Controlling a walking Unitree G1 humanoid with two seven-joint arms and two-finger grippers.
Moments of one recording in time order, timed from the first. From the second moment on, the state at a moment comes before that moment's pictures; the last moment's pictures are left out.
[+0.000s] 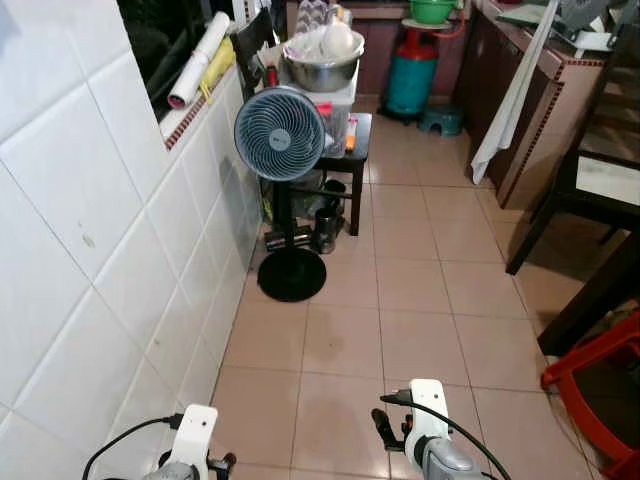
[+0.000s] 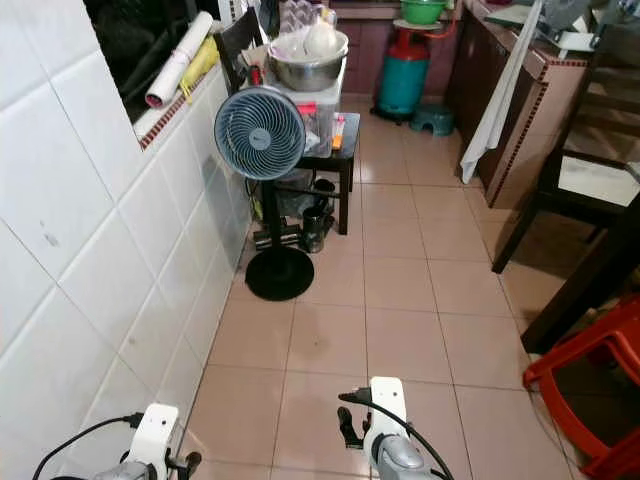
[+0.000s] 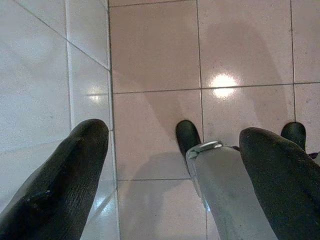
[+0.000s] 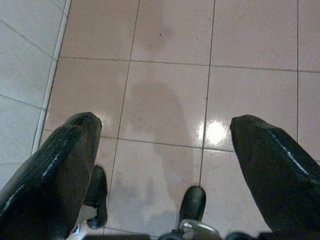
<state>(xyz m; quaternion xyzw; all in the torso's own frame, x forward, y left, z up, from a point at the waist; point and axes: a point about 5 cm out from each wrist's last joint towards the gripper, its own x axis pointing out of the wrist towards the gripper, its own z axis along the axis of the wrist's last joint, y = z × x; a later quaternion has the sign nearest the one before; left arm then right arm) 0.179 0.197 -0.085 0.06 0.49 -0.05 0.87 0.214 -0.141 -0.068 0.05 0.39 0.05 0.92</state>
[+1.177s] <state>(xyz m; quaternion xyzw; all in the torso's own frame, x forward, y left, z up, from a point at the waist) 0.174 0.205 -0.086 0.08 0.50 -0.05 0.86 0.210 -0.134 -0.071 0.04 0.40 0.05 0.91</state>
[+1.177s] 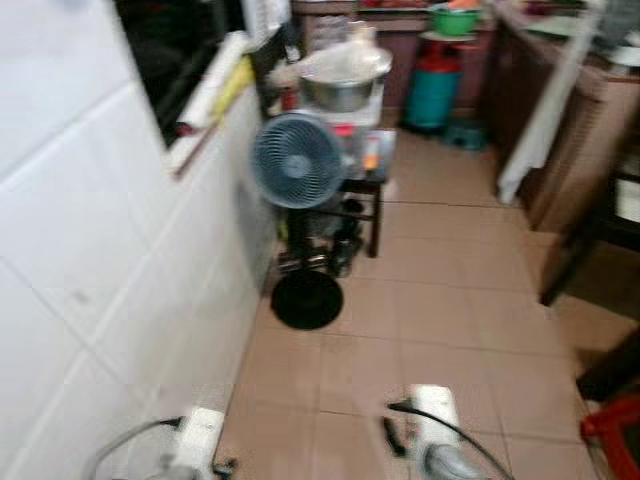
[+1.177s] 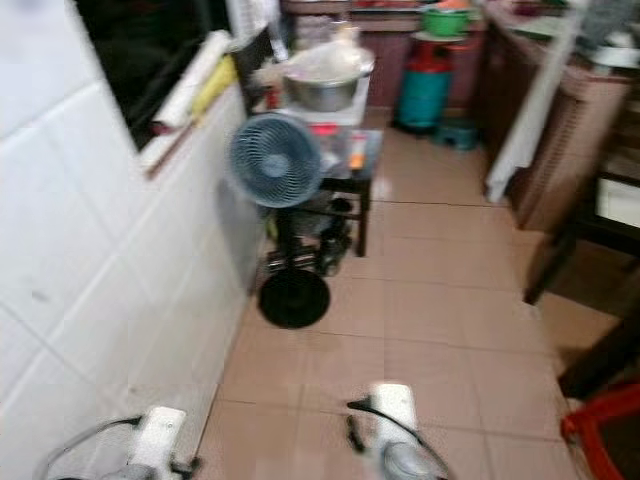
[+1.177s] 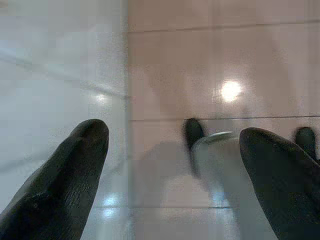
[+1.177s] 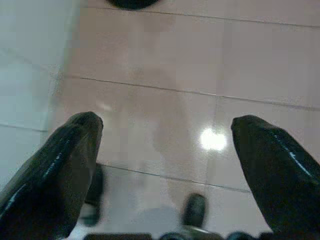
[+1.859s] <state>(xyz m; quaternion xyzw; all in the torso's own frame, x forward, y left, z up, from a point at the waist) 0.190 0.149 -0.084 0.06 0.48 -0.09 0.87 0.205 -0.156 -0.074 -0.01 0.41 0.02 0.91</state>
